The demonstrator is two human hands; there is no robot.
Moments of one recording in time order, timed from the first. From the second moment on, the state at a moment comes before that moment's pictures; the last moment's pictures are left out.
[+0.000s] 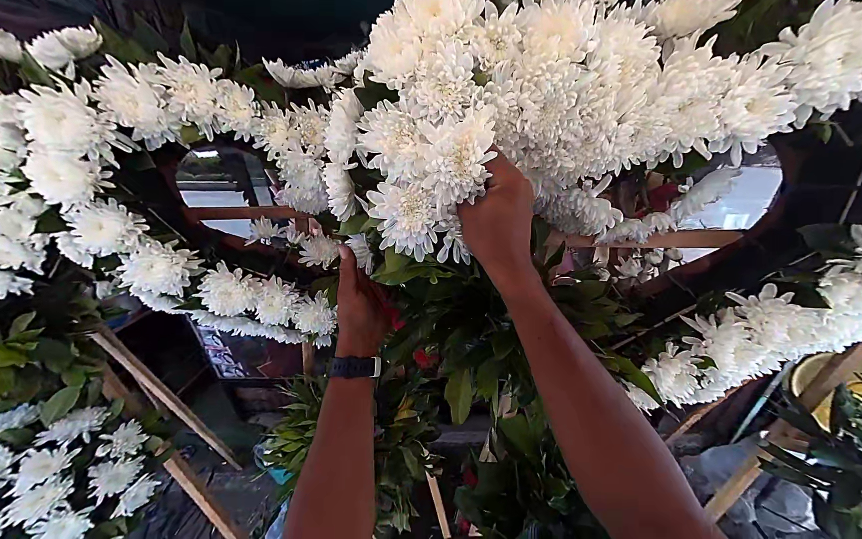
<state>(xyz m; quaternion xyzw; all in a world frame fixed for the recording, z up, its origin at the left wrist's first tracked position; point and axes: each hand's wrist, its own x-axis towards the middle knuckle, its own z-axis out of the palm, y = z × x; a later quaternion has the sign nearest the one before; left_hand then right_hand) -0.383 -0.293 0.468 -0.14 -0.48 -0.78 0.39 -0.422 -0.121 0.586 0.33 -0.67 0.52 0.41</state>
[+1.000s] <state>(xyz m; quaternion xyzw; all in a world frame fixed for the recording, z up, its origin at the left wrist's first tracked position) -0.350 -0.286 0.466 0.04 -0.53 -0.67 0.52 -0.393 -0.103 0.613 0.30 -0.82 0.41 0.27</state>
